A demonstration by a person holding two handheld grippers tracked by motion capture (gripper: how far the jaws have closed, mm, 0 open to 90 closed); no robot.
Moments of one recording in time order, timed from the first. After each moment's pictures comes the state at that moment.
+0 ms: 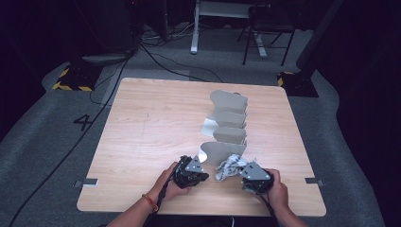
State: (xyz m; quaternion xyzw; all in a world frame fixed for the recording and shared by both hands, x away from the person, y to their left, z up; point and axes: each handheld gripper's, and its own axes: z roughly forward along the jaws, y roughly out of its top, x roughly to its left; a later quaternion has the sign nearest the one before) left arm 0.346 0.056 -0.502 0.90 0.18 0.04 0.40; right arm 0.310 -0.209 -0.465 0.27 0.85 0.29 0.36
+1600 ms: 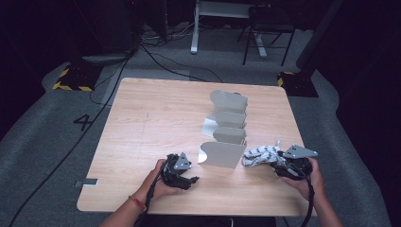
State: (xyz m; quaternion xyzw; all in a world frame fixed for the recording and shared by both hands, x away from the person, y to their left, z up) left arm 0.346 0.093 -0.502 0.89 0.23 0.09 0.38; right arm 0.349 -0.323 -0.447 0.35 0.85 0.31 0.25
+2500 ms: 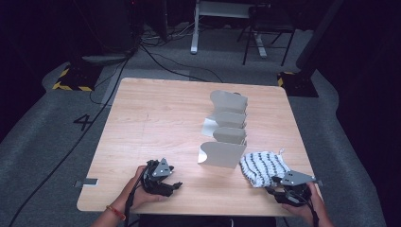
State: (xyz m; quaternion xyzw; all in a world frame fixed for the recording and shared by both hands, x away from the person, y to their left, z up) left arm 0.319 0.148 -0.503 0.89 0.25 0.09 0.37; right arm 0.290 -0.322 -0.480 0.31 0.88 0.32 0.18
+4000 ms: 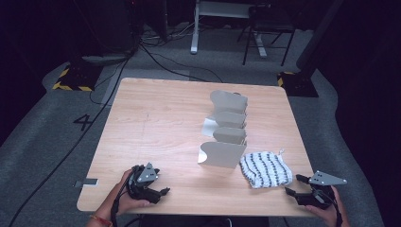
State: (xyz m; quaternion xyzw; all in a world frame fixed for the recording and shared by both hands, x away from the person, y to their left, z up) left arm 0.303 0.182 -0.504 0.89 0.27 0.10 0.36; right arm 0.296 -0.407 -0.504 0.38 0.83 0.37 0.17
